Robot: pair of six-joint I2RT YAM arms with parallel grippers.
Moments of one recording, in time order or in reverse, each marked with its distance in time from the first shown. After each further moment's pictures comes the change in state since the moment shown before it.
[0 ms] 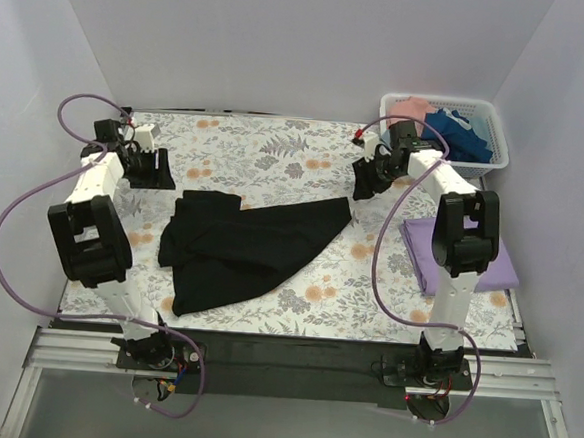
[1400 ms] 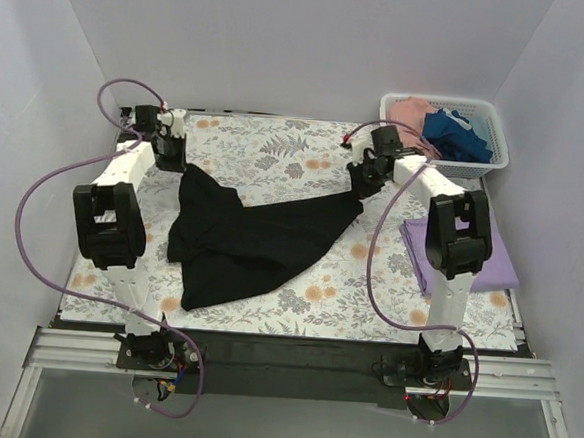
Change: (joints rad) left arm -0.212 0.214 0.143 0.151 -0.223 -0.115; right arm 0.108 0.042 -0.050 0.123 0.201 0.140
